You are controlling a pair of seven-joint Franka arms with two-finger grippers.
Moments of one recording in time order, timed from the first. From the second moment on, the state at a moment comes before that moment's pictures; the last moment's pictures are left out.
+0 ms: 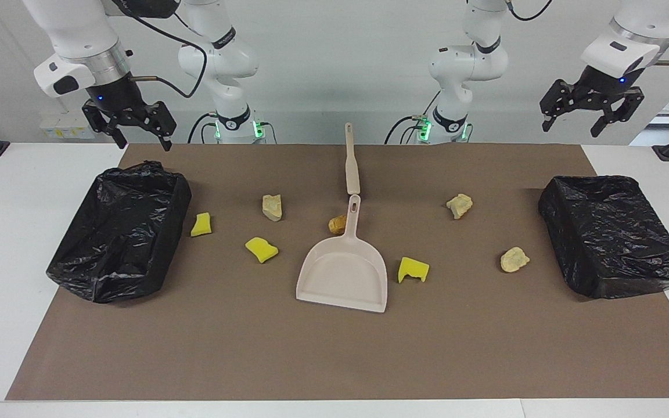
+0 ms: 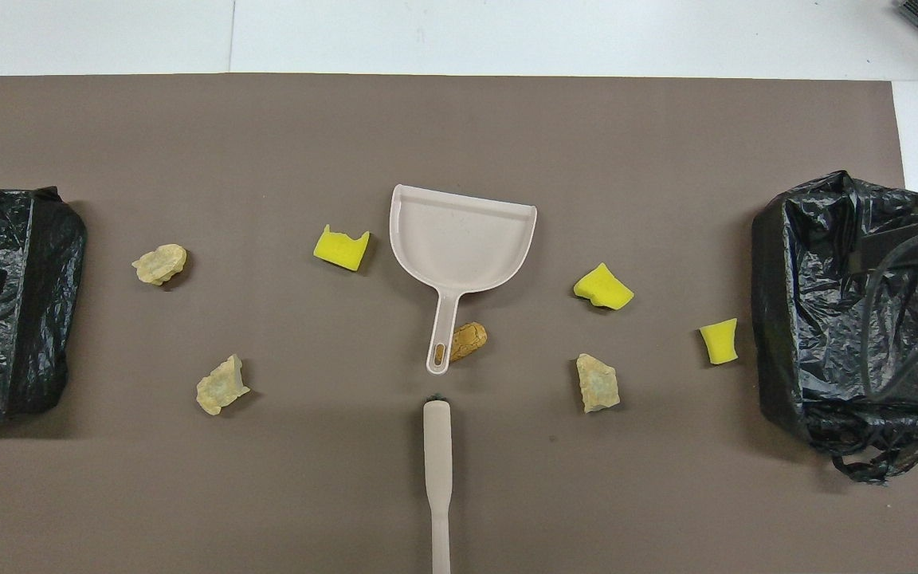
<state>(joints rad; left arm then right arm) -0.04 -0.01 0.00 -1.40 0.01 1.39 0.19 -0.05 -0.04 0.01 -1.57 0.01 1.55 0.05</state>
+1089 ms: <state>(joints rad) -0.14 -0.14 -0.03 -1.64 0.01 1.44 0.11 -0.03 -0.01 0.10 -1.57 0.04 1.59 0.23</state>
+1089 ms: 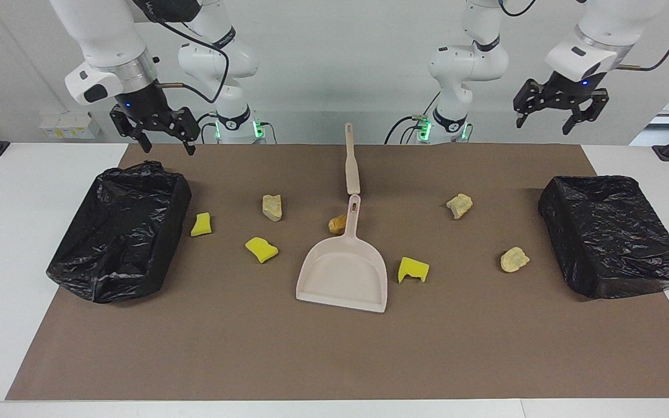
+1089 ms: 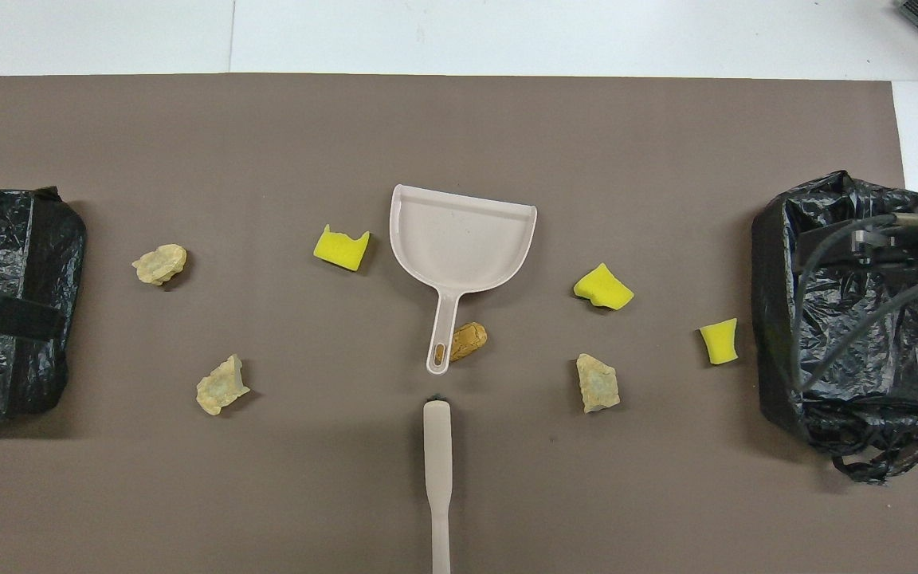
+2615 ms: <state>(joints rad) -1.02 -0.23 -0.05 -2.49 -0.03 2.26 -0.79 0.50 0.46 0.13 -1.58 0.03 1.97 0.91</state>
